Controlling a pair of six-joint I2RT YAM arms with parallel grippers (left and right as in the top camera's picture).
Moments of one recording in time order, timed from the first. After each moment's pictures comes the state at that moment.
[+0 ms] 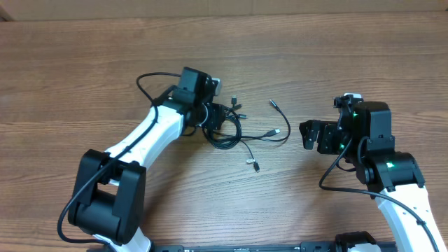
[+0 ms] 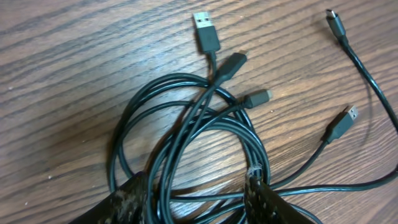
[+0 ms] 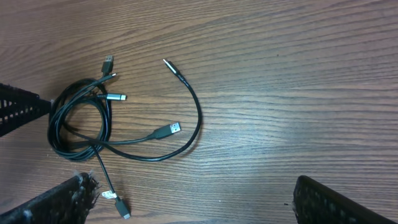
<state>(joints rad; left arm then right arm) -0.36 1.80 1.16 -0.46 0.26 -0.17 0.11 1.04 0.86 -0.70 -0.15 0.20</state>
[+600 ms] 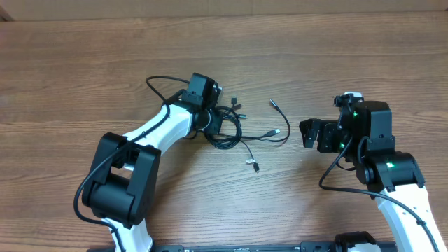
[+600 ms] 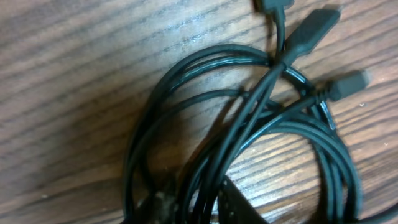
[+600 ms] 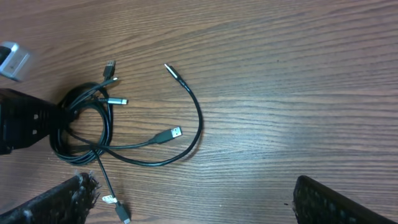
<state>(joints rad) -0.39 1.93 1.16 -0.44 0.14 -0.14 0.11 1.04 0.86 -0.68 -0.15 0.20</state>
